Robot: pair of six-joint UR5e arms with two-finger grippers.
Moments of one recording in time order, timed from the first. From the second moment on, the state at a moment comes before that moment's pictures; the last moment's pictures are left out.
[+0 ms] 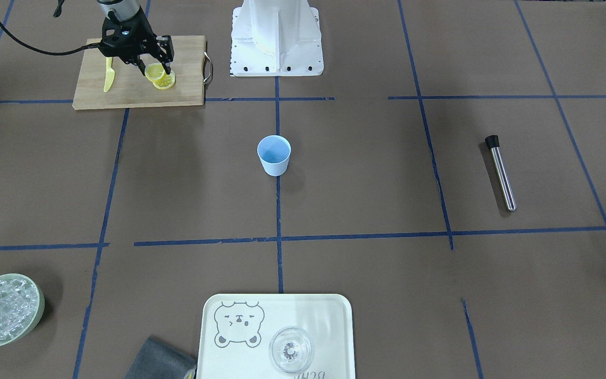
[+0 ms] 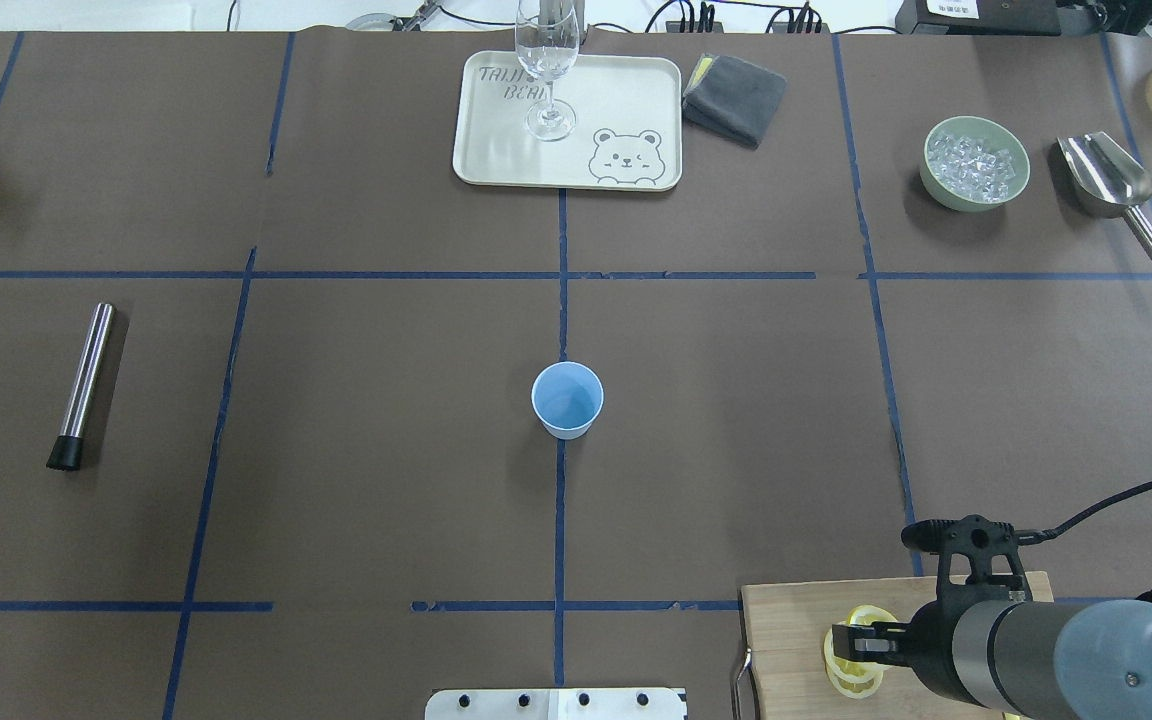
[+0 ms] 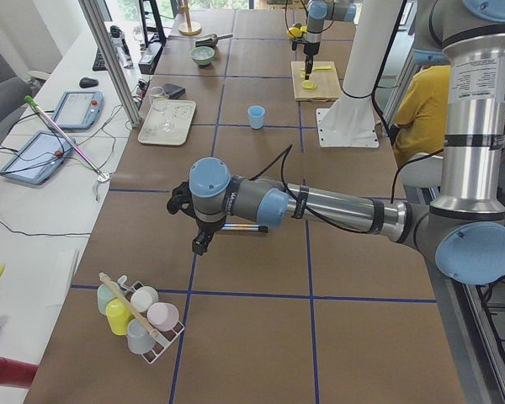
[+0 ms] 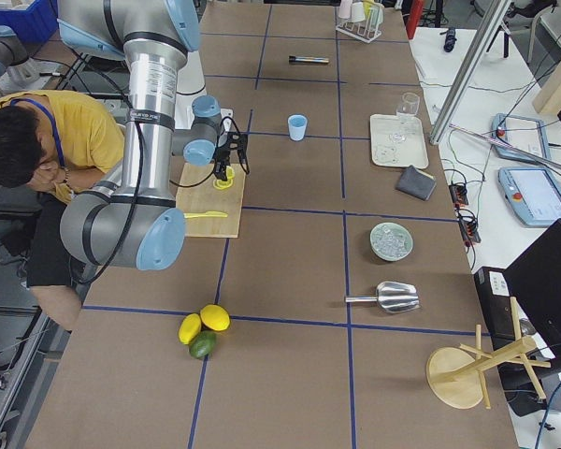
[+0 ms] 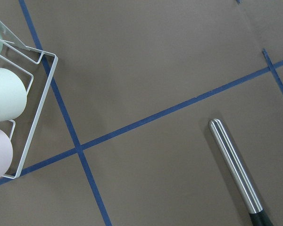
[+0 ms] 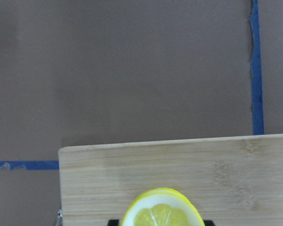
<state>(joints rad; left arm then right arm) -1.51 -1.54 -1.77 -1.70 -2.46 0.14 0.10 -1.79 2.29 -1.18 1.58 1.56</state>
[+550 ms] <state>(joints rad) -1.51 -1.52 -1.78 -1.70 -2.46 0.14 0.21 -1.65 2.27 -1.19 1.60 1.56</state>
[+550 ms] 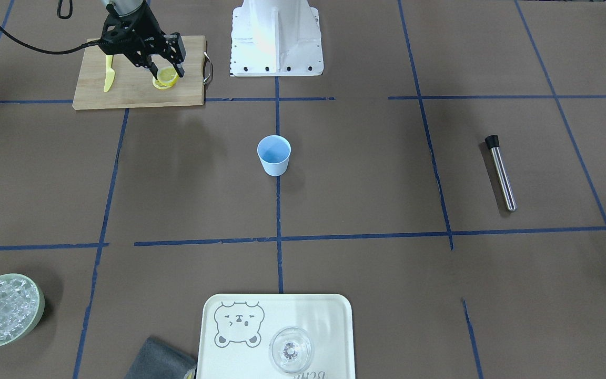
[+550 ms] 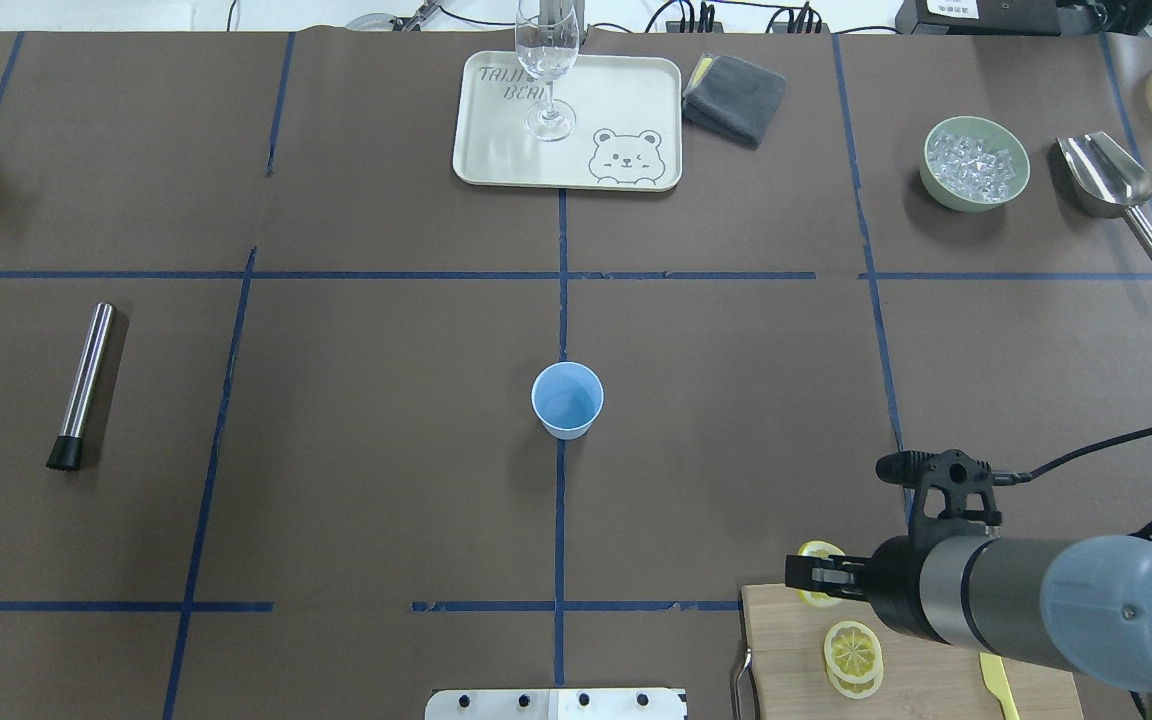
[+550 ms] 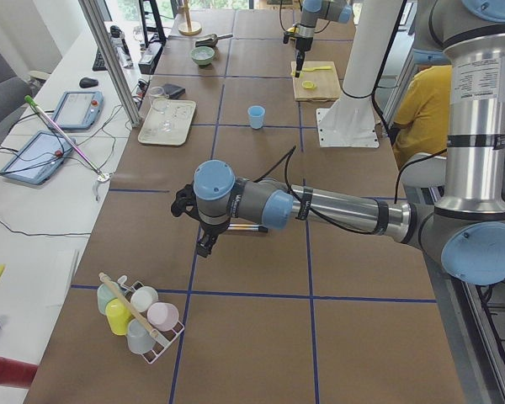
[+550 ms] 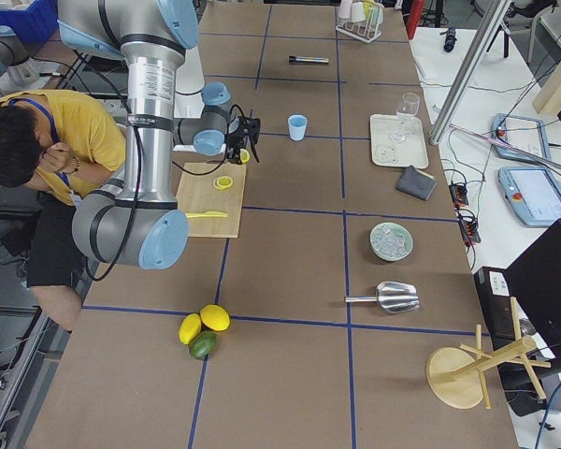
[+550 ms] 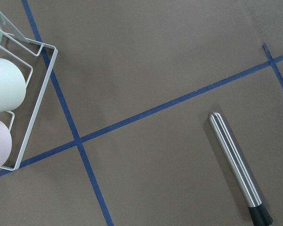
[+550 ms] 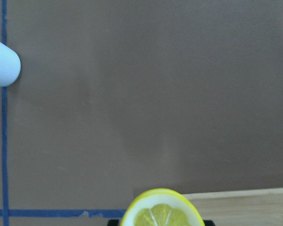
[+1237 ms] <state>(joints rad) -1.50 -1.51 -1.78 -1.70 -2.46 0.14 0.43 -1.10 2.00 -1.49 1.69 1.56</state>
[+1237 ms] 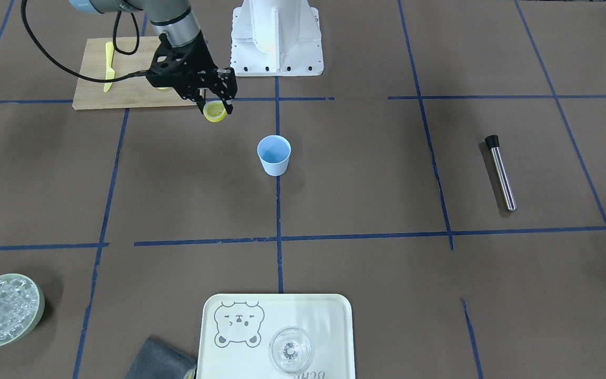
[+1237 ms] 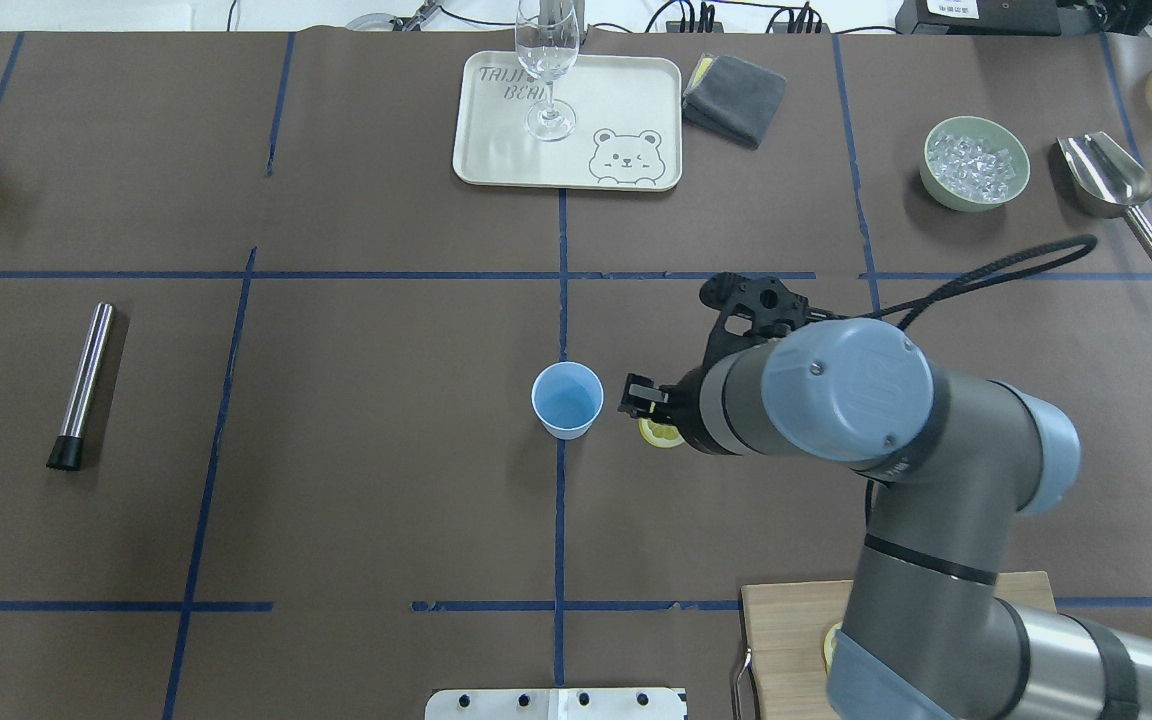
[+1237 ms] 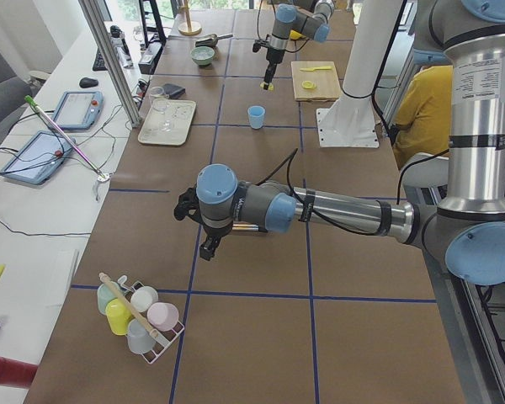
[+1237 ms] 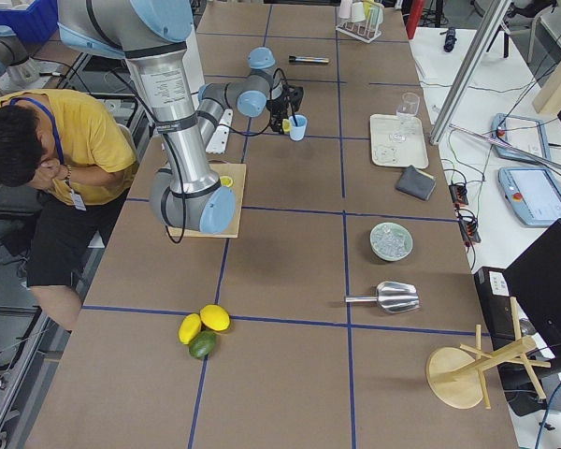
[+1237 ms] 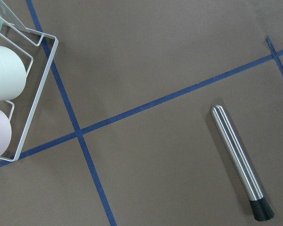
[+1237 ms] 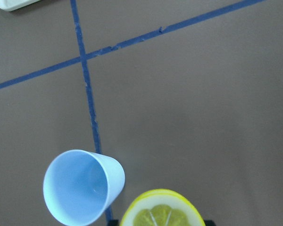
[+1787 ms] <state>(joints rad) -1.50 -1.50 -1.77 -1.70 -2.46 0.14 0.44 -0.94 1.84 -1.50 1.69 1.59</state>
